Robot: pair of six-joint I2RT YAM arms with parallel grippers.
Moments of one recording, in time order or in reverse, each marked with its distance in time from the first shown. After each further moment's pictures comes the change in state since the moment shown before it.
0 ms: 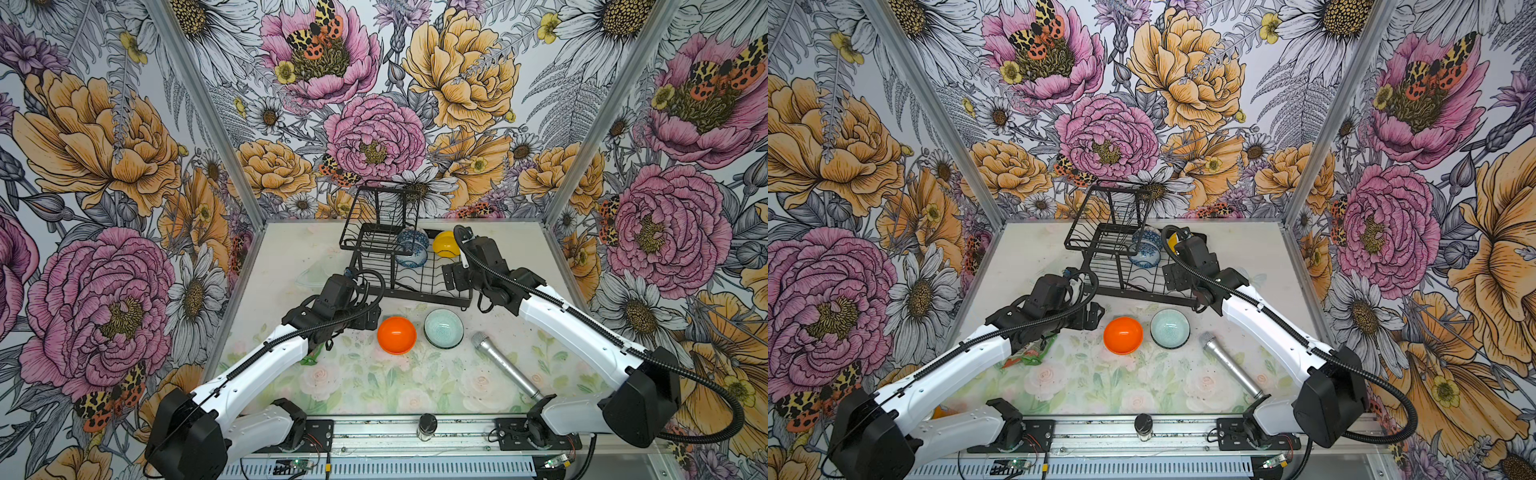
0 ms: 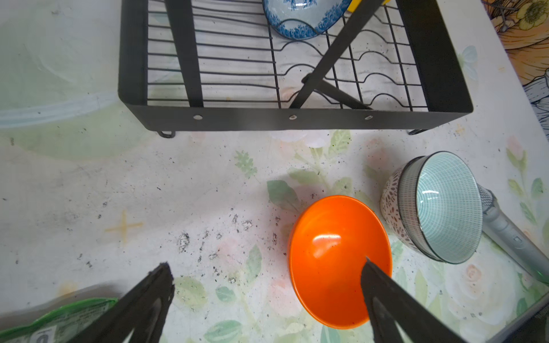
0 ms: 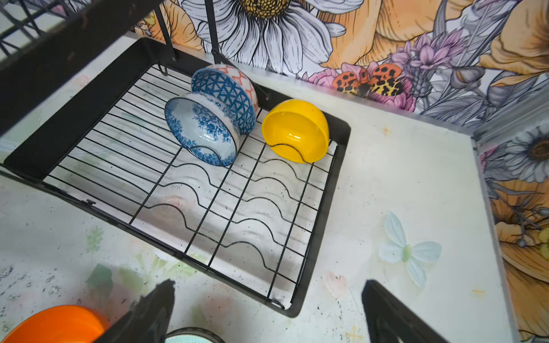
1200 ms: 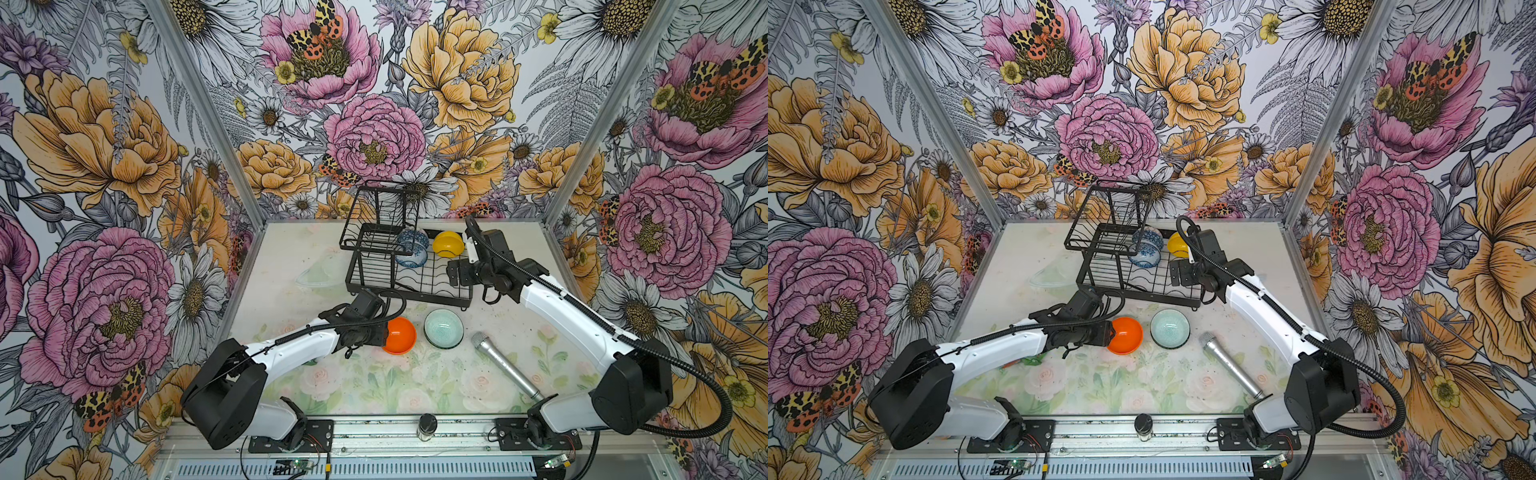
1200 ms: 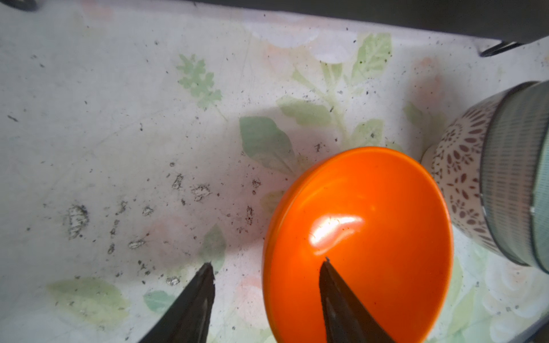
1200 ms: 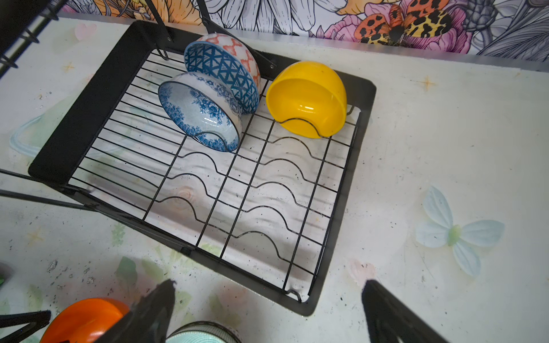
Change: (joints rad) left arm -0.116 0.267 -0.044 0.108 0.014 -0.134; right arm -0.099 0.045 0.029 -0.038 -0.177 0.051
